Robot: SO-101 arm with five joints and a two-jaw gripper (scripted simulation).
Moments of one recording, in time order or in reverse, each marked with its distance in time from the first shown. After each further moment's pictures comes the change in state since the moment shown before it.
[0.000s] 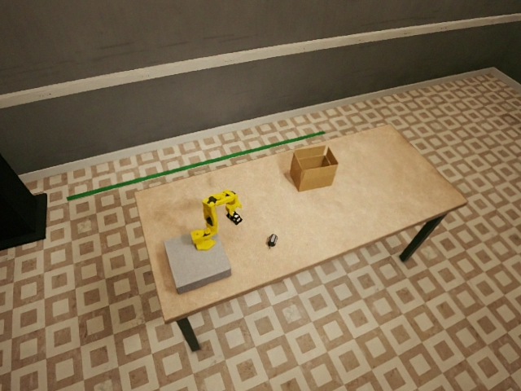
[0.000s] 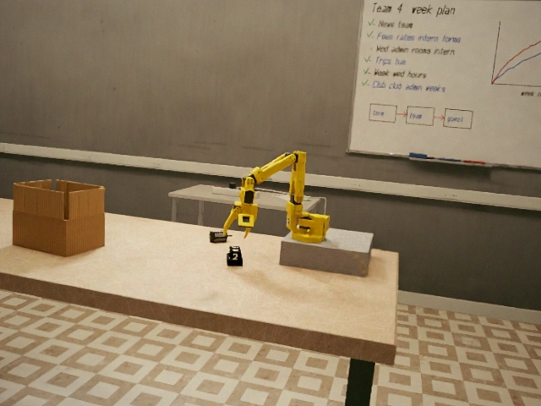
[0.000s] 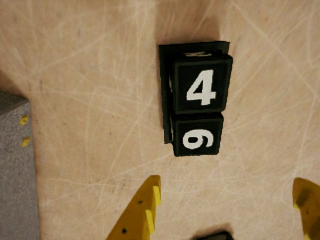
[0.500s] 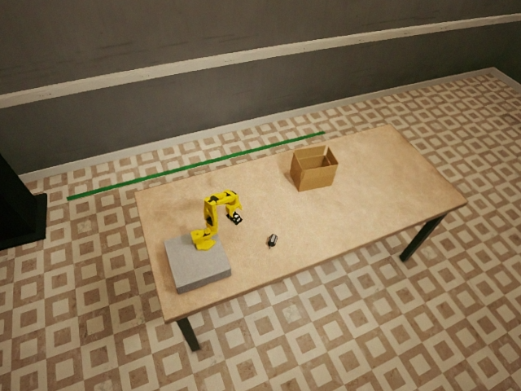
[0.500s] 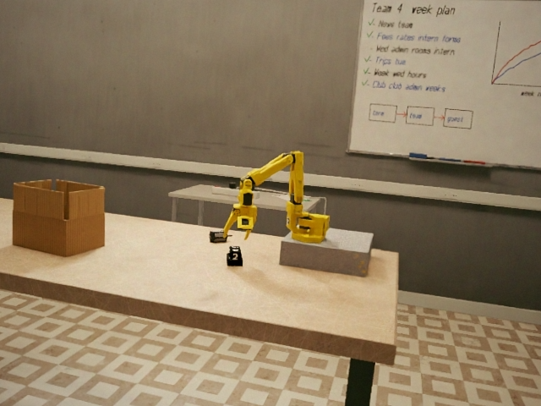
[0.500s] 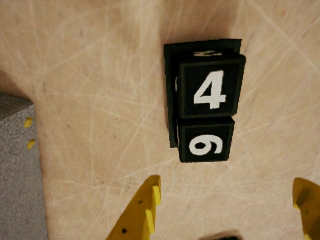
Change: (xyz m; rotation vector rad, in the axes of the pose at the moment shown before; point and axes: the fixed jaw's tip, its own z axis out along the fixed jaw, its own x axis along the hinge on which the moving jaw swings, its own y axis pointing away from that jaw) arm 0.000 0.002 0.006 -0.042 0.006 0.019
